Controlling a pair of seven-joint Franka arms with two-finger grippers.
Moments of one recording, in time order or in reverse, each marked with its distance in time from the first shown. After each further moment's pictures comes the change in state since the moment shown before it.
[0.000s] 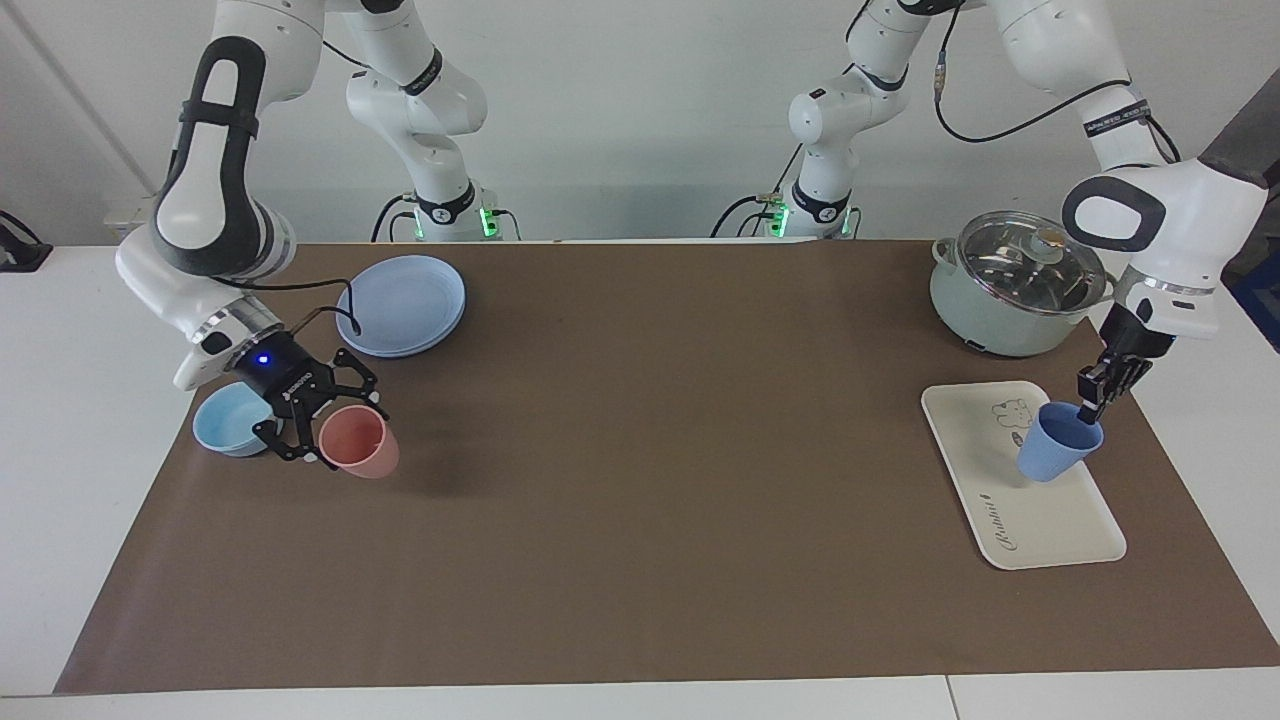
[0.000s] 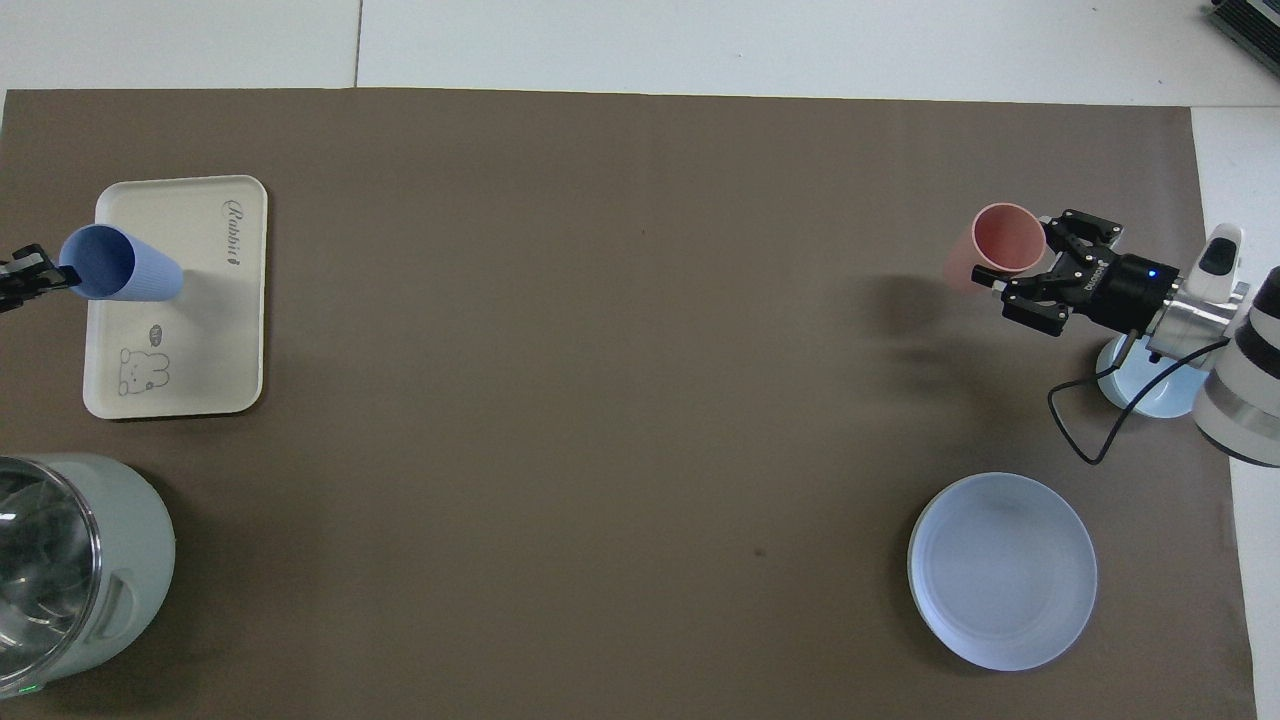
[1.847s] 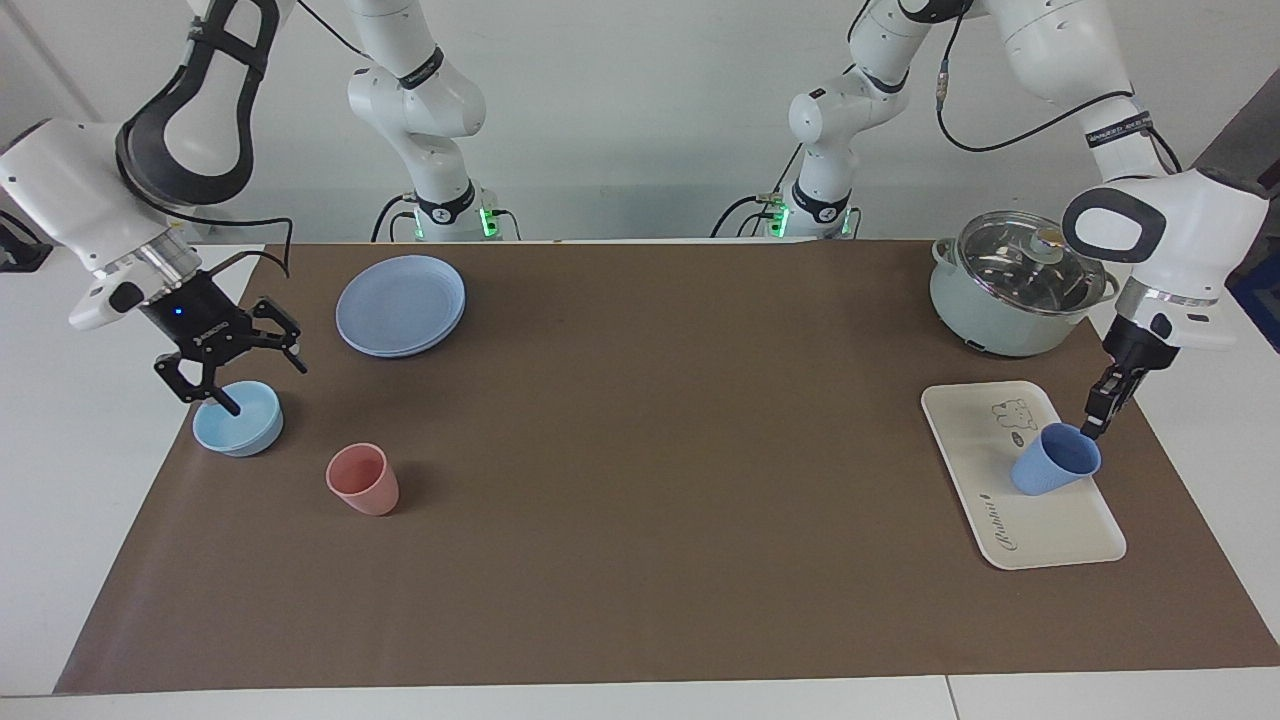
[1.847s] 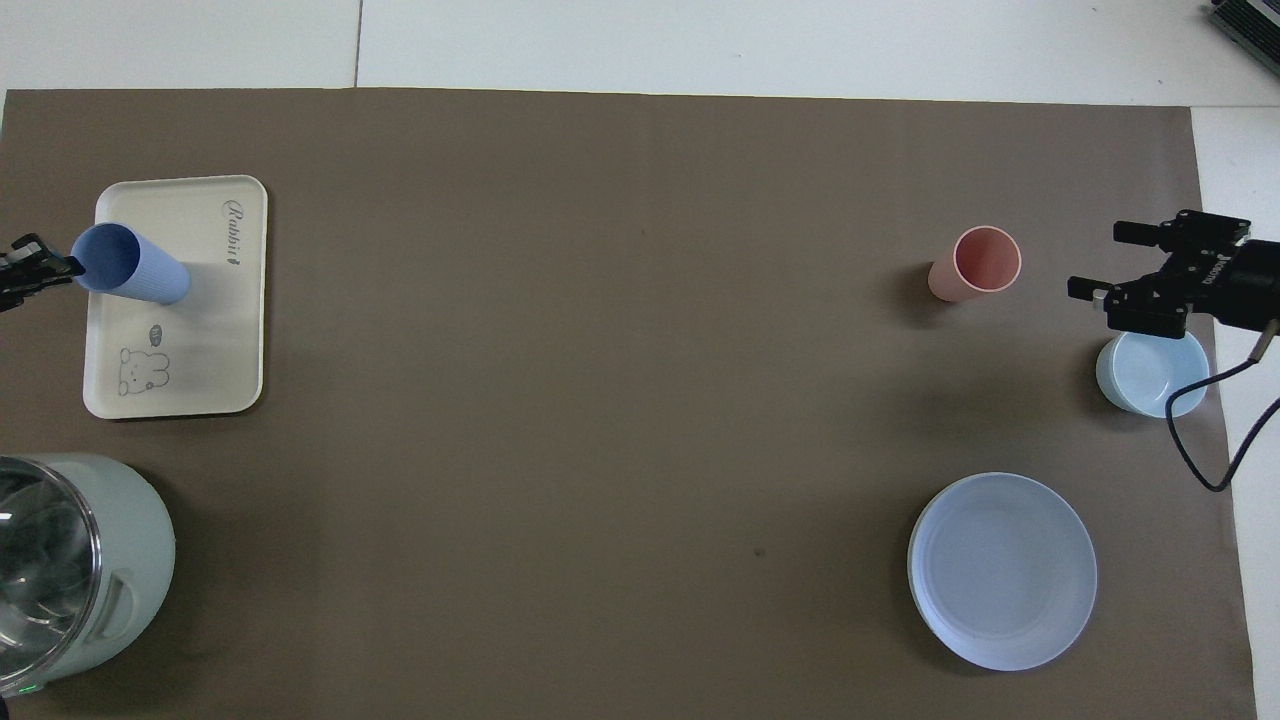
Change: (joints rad) left arm -0.005 0.033 -0.014 0.091 0.000 -0.039 -0.118; right arm -0.004 -0.280 0.013 0.060 -1.036 0.028 1.104
